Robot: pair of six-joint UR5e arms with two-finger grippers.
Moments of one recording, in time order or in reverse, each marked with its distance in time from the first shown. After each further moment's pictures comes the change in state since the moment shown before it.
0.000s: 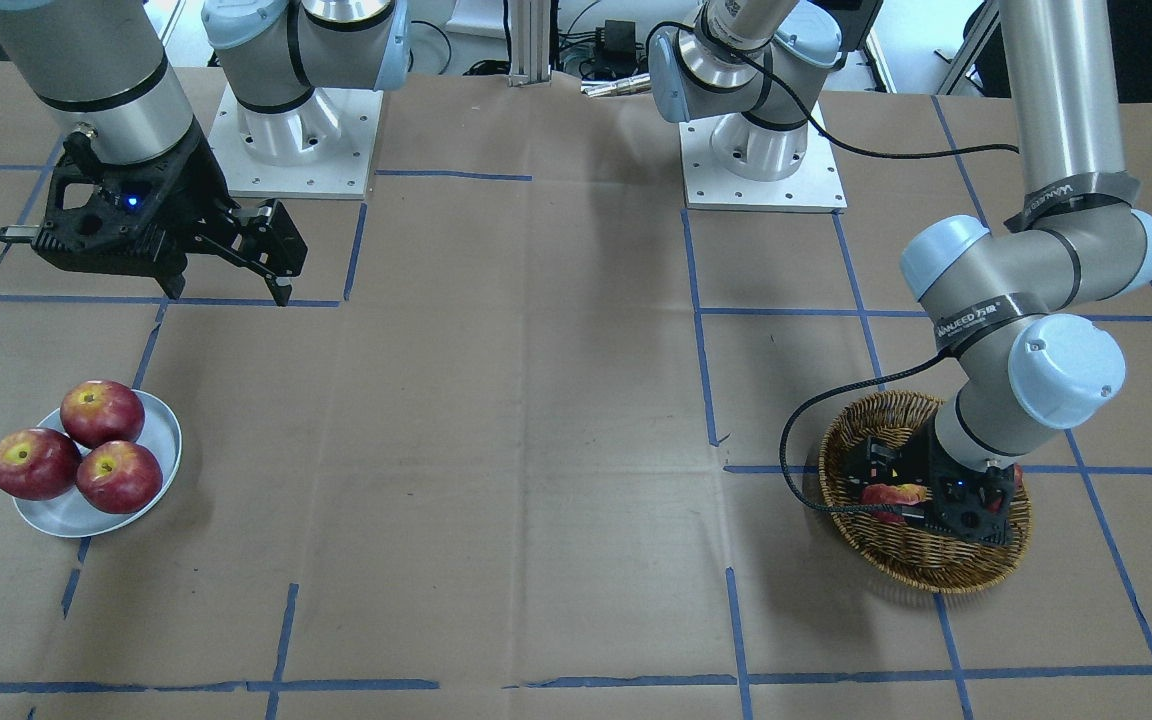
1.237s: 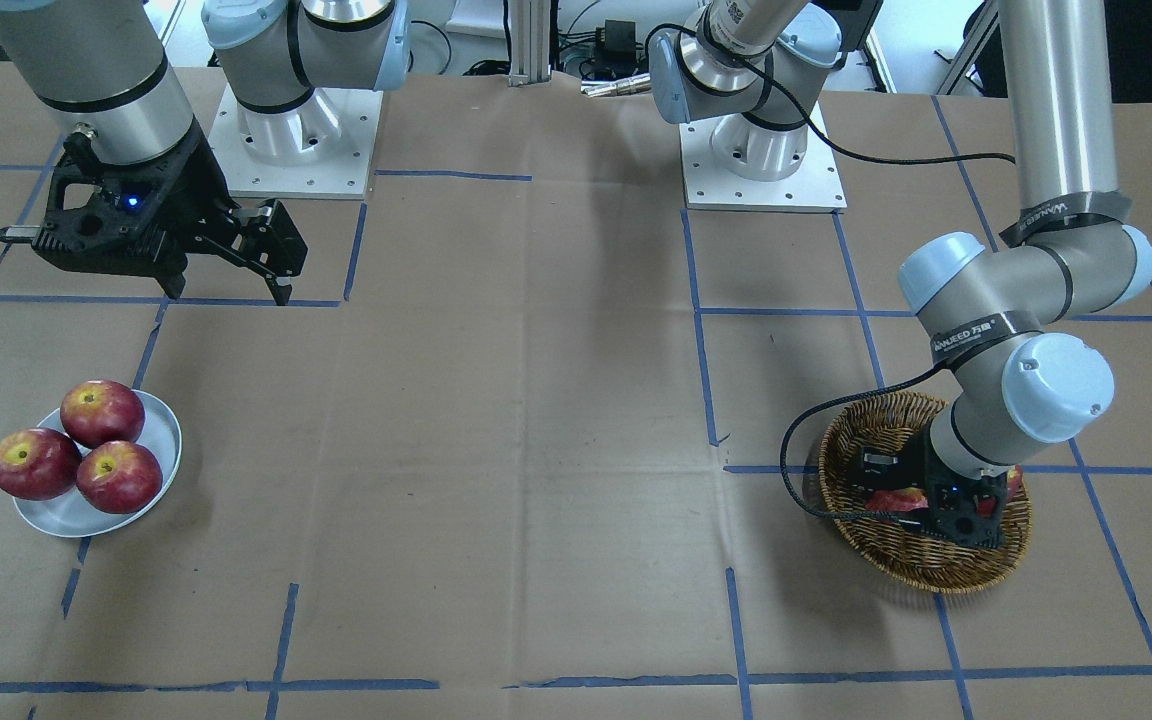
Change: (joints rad) left arm 0.009 -0.011 -0.008 0.009 0.005 -0.017; right arm 0.000 0.000 0.000 0.001 0.000 0.000
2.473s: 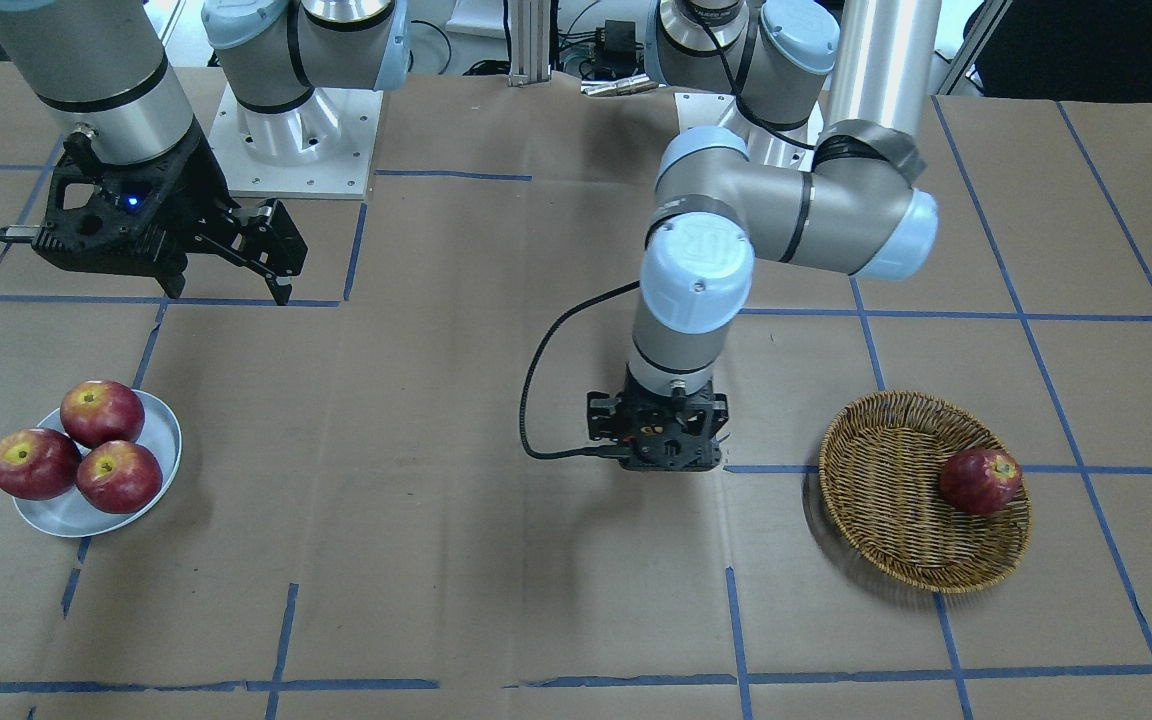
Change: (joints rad) left arm -0.565 0.009 0.032 0.015 -0.005 -0.763; right arm 0.000 0.000 0.000 0.002 -0.001 0.000
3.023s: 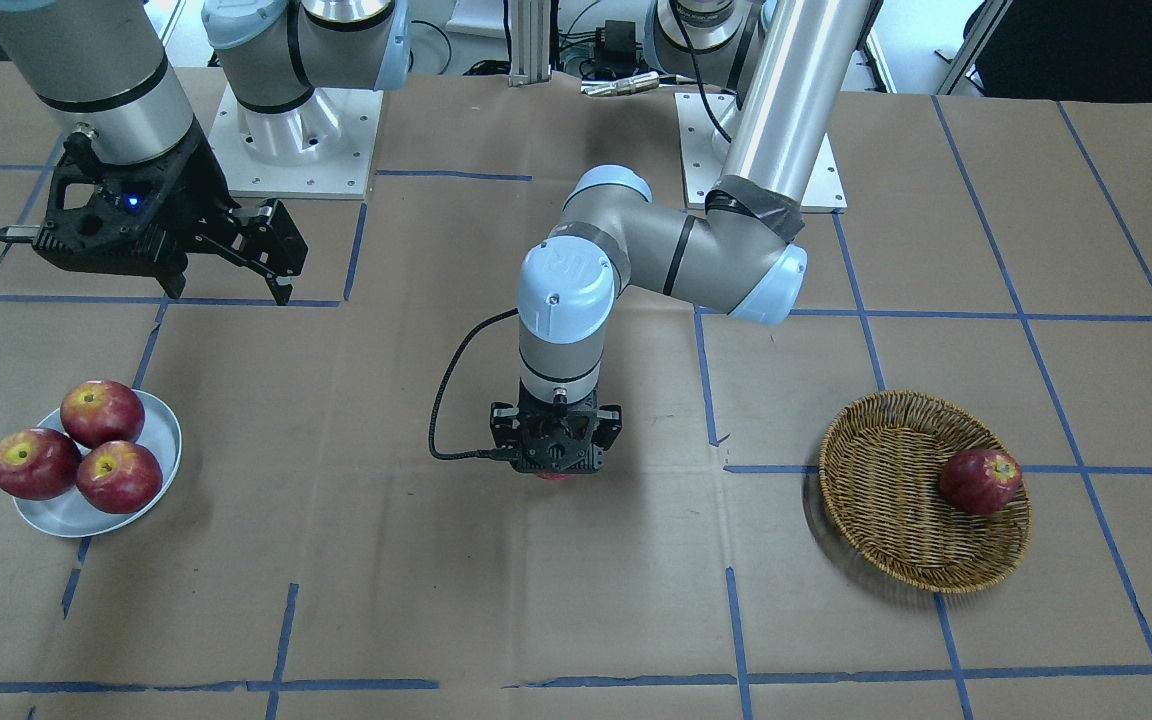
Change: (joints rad) left arm -0.082 -0.071 0.005 0.092 -0.013 -0.097; right arm 0.000 0.000 0.000 0.000 0.001 0.000
